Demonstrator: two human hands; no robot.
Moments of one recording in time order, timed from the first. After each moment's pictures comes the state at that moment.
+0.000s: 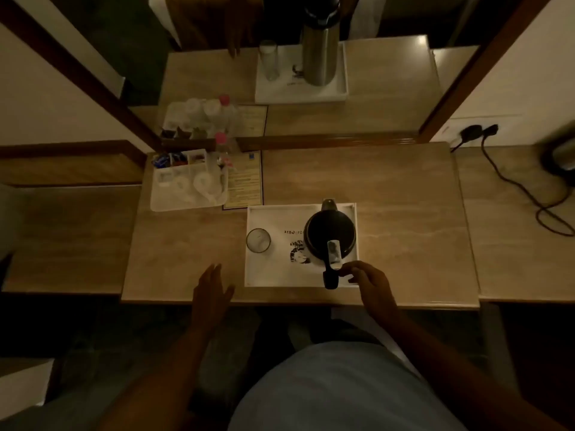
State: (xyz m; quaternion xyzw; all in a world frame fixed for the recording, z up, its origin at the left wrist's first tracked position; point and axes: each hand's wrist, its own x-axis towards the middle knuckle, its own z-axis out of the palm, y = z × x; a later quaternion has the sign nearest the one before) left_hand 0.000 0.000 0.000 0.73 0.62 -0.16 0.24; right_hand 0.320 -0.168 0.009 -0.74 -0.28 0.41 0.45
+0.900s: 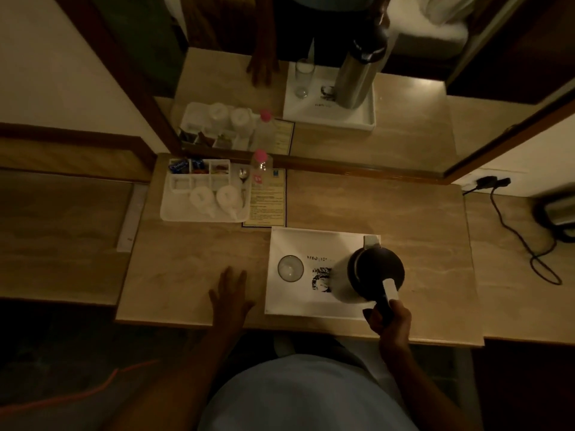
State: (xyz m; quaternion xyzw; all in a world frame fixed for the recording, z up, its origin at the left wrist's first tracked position) left_hand -0.016 0.073 -0.041 0.75 0.55 -0.24 0.28; right_hand 0.259 -0.120 0.007 -0.74 0.05 0.38 0.56
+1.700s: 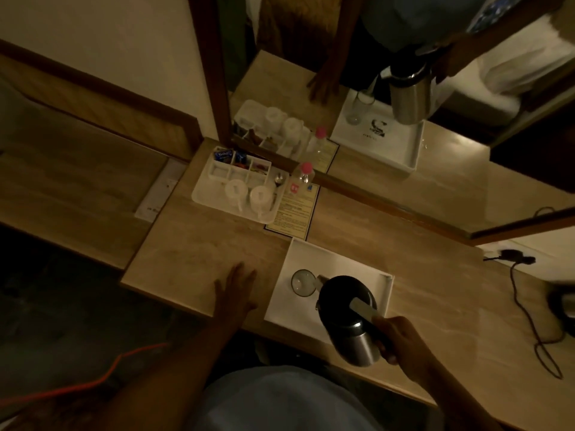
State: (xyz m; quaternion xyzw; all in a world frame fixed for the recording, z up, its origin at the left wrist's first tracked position) left_hand -0.027 0.079 -0.047 0.73 0.56 -0.23 0.31; right_hand 0.289 -0.055 0.105 -0.71 -0.31 0.58 0.25
